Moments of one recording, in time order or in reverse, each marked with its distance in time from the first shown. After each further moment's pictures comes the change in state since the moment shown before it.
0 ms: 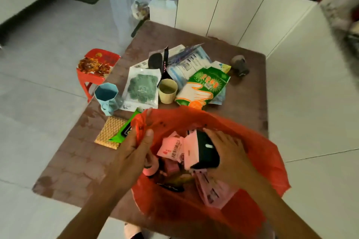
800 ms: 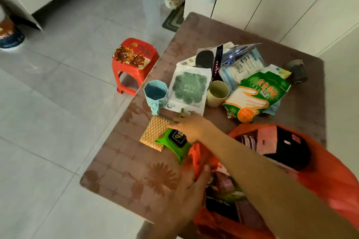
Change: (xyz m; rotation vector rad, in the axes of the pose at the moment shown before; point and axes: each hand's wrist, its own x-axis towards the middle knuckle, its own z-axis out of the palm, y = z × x) left_hand 0.003 -0.081 -0.020 -0.247 -0.128 -0.340; right_hand 0.256 -0.170 0.074 -0.629 -0.325 -0.500
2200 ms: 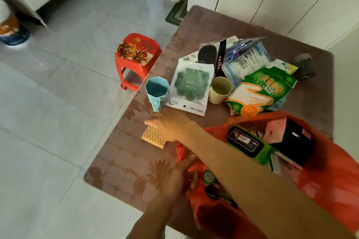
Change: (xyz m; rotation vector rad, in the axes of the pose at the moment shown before) left_hand 0.025 -0.018 -0.023 -0.377 0.041 -0.253; right_hand 0.013 -0.049 -0.037 0.151 0.272 -0.072
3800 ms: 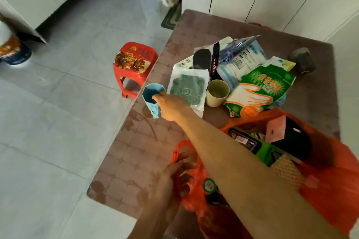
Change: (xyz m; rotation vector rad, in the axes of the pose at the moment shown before) left_hand -0.003 0.027 0.002 -0.224 0.128 -0.069; right_hand 0.048 0.061 -0.002 0.160 0.074 0.327
